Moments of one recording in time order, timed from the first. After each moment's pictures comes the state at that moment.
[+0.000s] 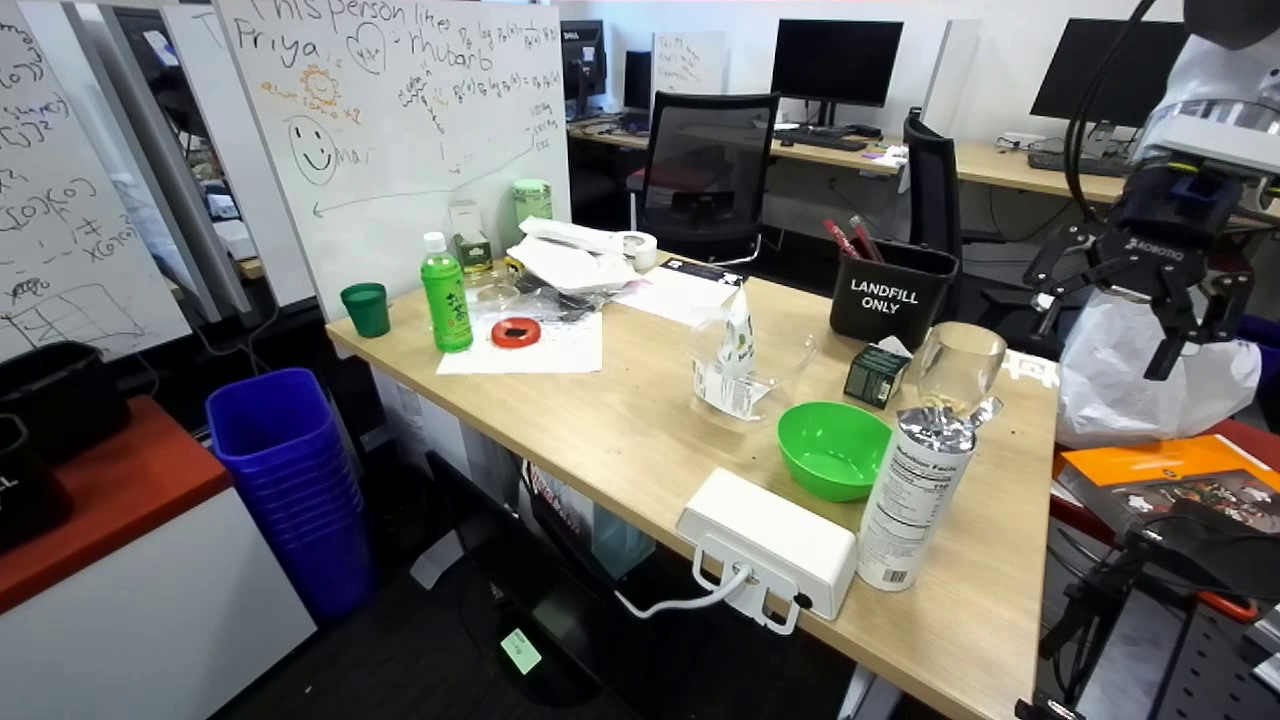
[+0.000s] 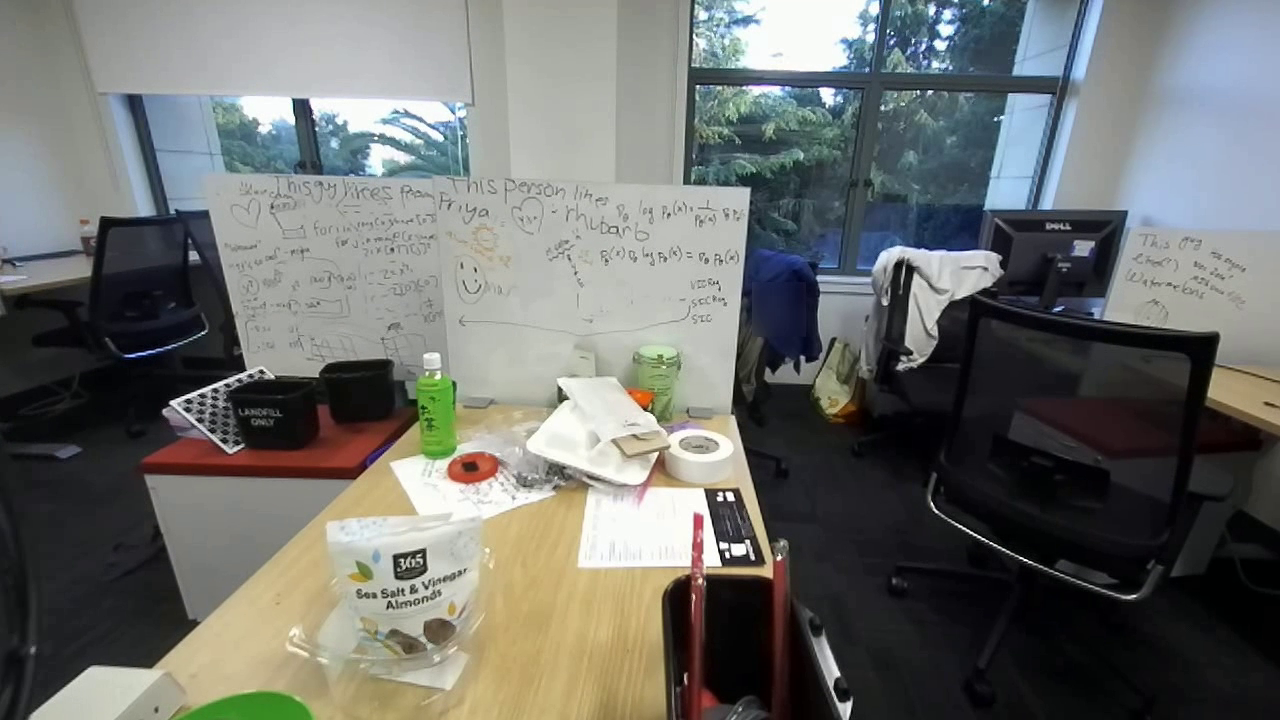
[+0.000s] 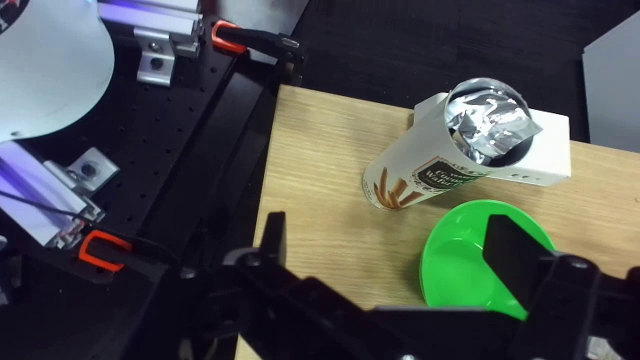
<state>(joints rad) -0.26 -0.30 -0.25 -2.69 0.42 1.99 0.38</state>
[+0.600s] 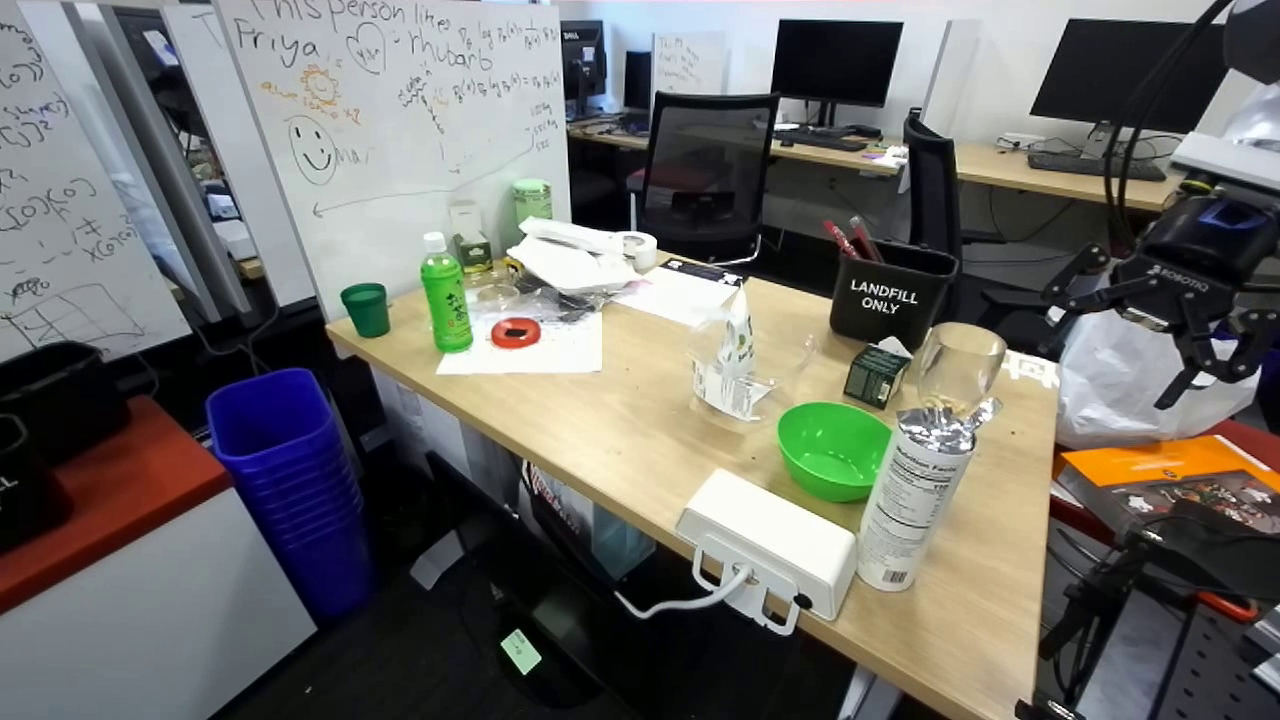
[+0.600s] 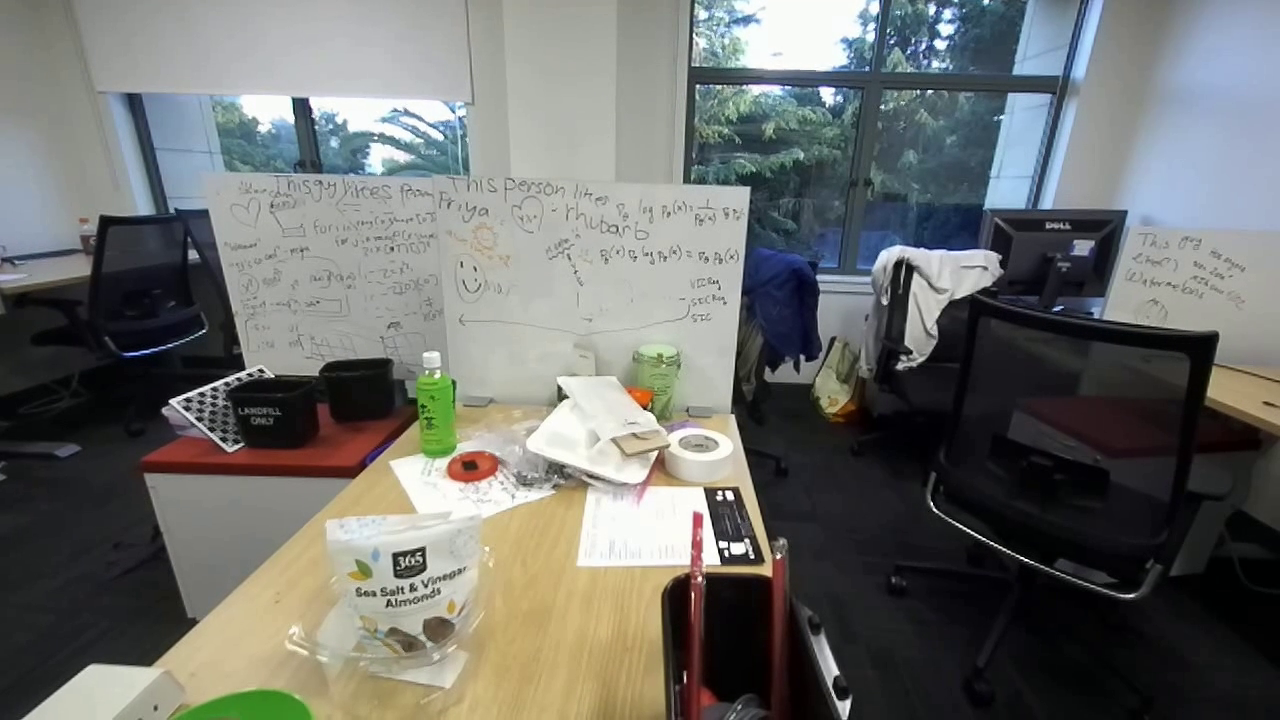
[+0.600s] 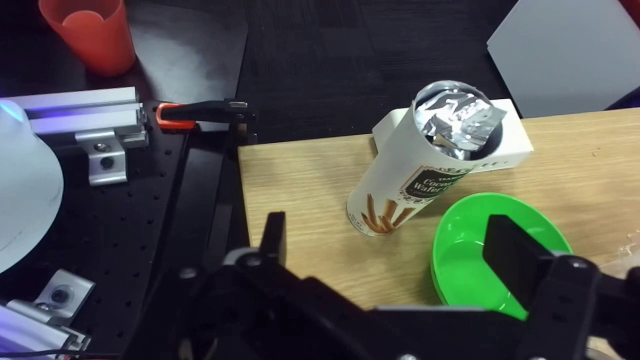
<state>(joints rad) -0.32 -0.30 -0.32 -2.77 0.60 1.99 0.44</state>
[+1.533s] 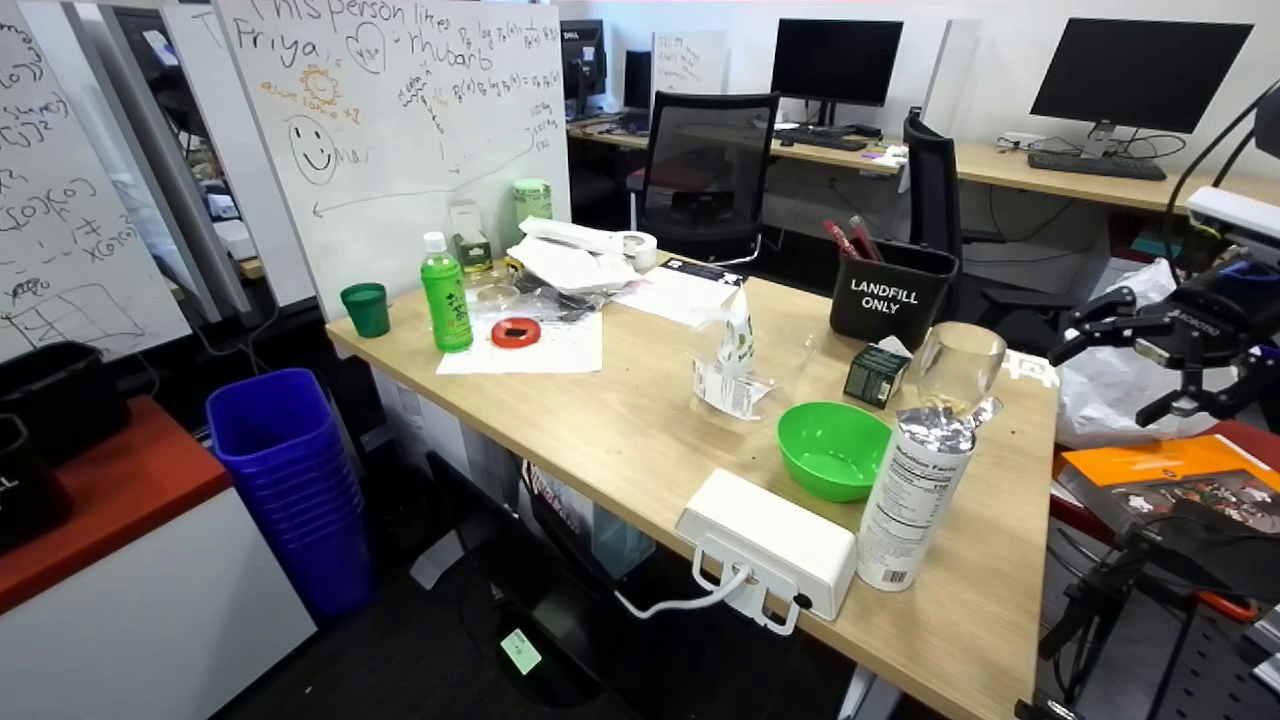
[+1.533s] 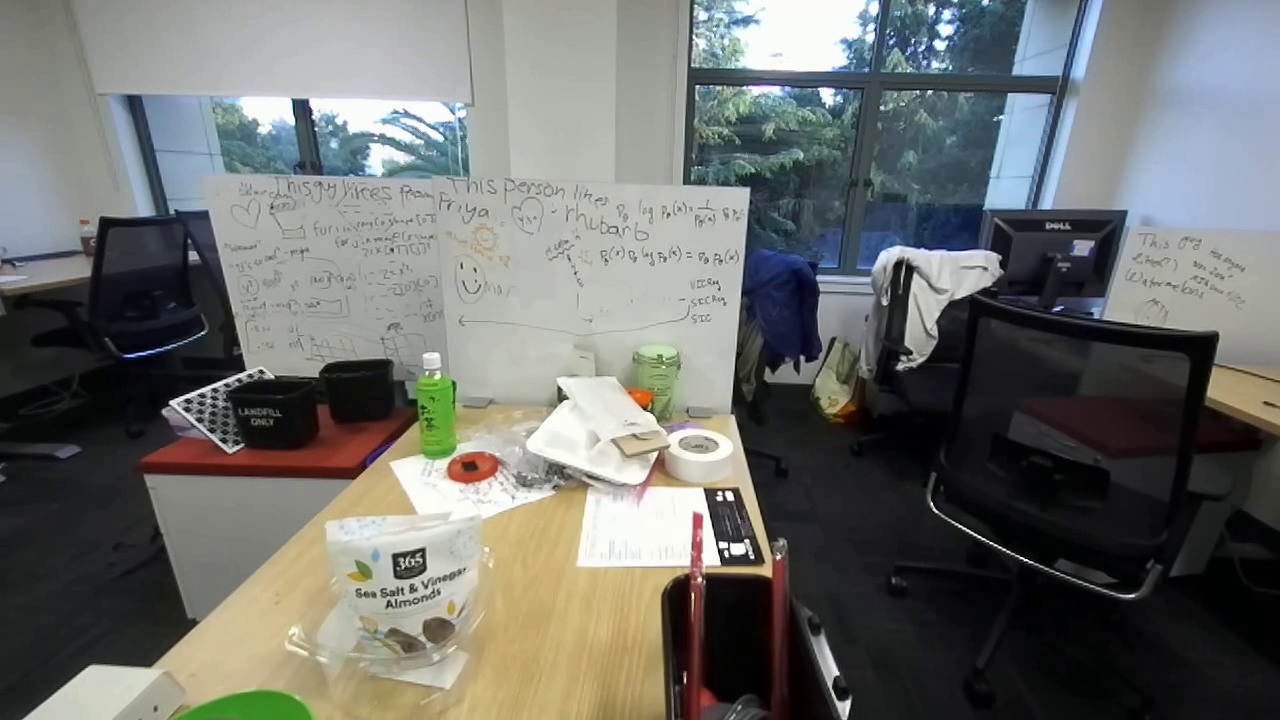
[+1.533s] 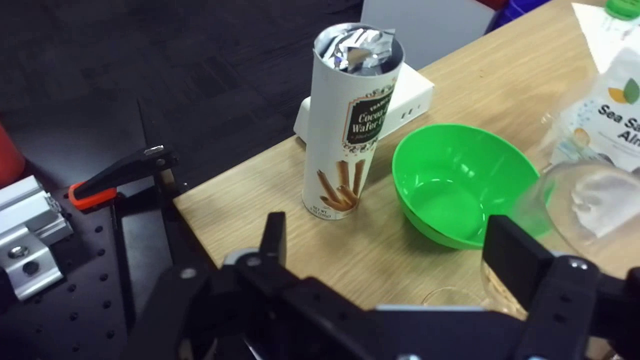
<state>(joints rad) -0.43 -0.09 -0.47 -2.78 0.89 1.98 0.38</state>
